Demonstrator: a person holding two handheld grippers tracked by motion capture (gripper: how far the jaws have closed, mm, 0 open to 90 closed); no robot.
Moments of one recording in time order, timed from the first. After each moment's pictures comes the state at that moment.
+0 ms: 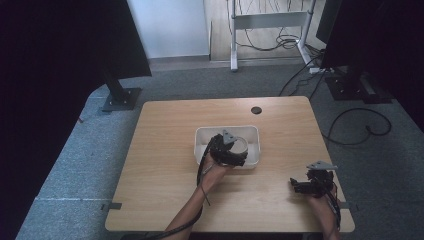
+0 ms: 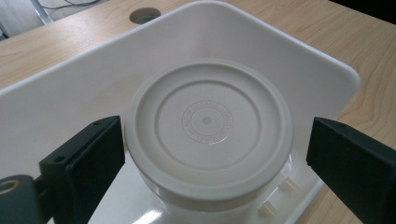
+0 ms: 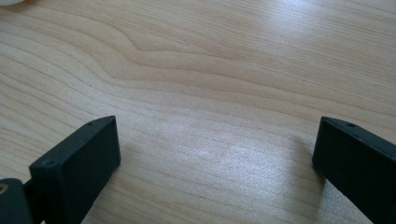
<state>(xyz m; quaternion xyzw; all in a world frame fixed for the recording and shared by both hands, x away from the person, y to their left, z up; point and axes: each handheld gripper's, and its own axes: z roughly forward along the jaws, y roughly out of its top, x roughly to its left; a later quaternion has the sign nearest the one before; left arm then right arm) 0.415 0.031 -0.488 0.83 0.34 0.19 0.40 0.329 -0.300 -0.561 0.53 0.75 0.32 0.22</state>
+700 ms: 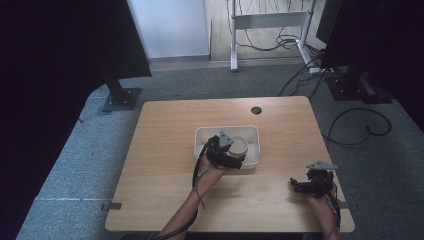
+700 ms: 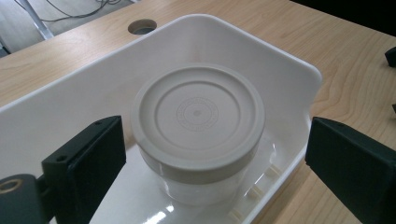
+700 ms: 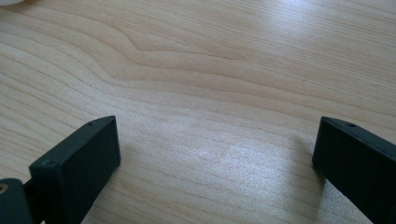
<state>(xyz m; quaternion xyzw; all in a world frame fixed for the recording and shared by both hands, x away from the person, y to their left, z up) 0.400 0.044 -0.477 0.83 0.32 0.19 0.42 0.328 -0.300 -0.561 0.53 0.75 0.32 0.22</state>
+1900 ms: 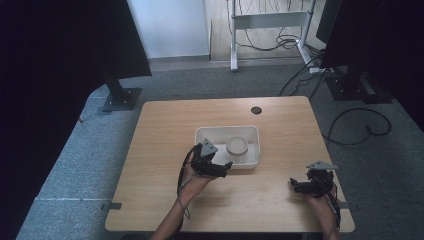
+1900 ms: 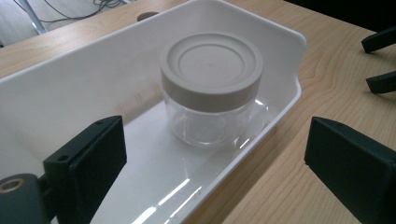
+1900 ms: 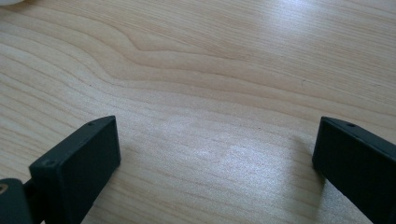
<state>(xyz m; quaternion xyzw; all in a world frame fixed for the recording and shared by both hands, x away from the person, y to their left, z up) 0.372 0.095 -0.479 0.82 0.32 0.18 0.44 0.329 -0.300 -0.561 0.53 0.75 0.32 0.22</state>
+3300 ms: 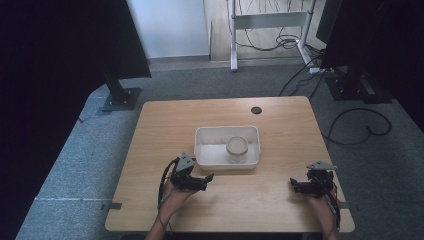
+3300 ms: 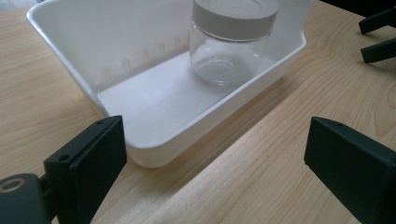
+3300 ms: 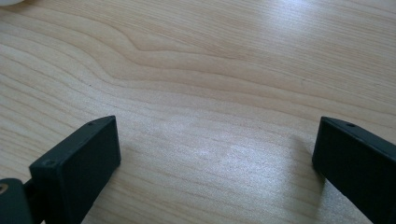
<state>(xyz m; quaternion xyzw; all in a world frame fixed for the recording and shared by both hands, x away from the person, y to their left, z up) 0.337 0.157 -0.499 0.81 0.35 0.17 0.45 0.328 -0.300 -0.561 0.53 0.75 0.32 0.22</state>
